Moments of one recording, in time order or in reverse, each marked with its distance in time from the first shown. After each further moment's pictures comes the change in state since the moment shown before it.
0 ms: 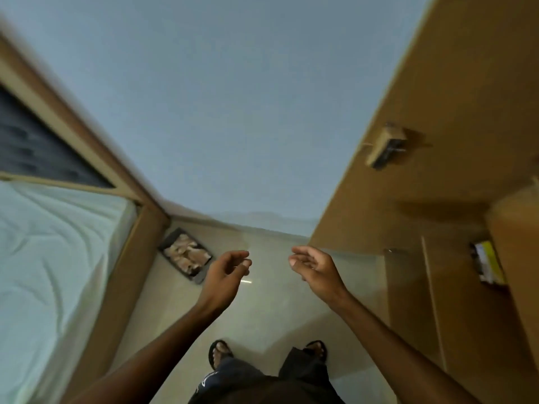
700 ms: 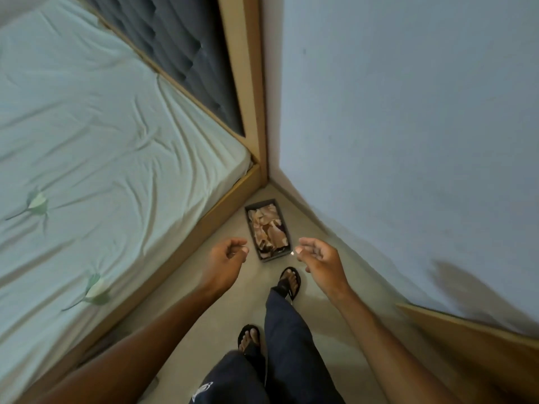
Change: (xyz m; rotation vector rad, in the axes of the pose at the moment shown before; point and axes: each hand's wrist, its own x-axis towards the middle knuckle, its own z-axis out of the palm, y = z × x) left_hand 0.136 -0.127 -0.258 -0.128 0.505 -0.393; right_hand 0.230 -0.047 0.312 -0.285 -0.461 0.080
